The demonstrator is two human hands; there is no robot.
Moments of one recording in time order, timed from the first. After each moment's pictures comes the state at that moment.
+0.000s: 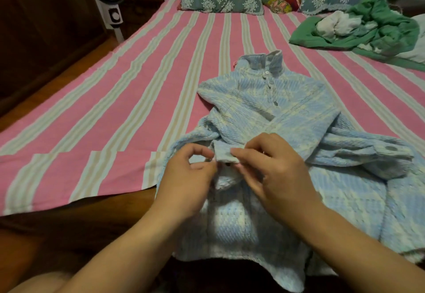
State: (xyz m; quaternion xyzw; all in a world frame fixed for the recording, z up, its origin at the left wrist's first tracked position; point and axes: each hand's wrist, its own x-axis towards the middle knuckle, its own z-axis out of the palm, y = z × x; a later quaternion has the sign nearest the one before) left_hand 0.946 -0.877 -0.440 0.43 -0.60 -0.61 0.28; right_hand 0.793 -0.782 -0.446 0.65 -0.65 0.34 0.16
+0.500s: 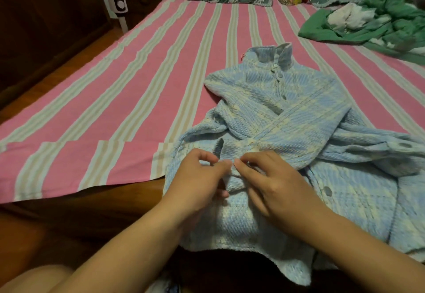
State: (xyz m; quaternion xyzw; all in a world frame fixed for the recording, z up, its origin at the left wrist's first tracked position) left_hand 0.947 -0.873 -0.451 0.45 -0.52 -0.69 0.23; right_hand 0.791 -0.771 -0.483 0.73 -0.65 0.22 0.09
